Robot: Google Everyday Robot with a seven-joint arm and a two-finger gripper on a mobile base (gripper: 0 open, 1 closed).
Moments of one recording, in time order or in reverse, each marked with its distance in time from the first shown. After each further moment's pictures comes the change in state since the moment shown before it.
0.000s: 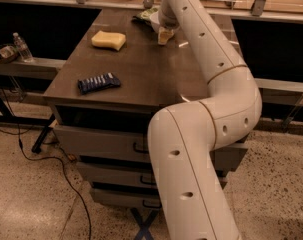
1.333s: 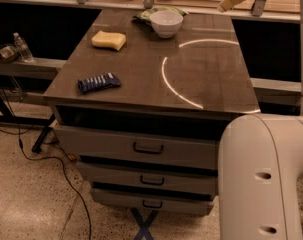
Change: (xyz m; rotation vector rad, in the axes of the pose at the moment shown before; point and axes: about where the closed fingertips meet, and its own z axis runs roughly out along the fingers) arm 0.172 -0.081 -0.210 0.366 -0.245 0.479
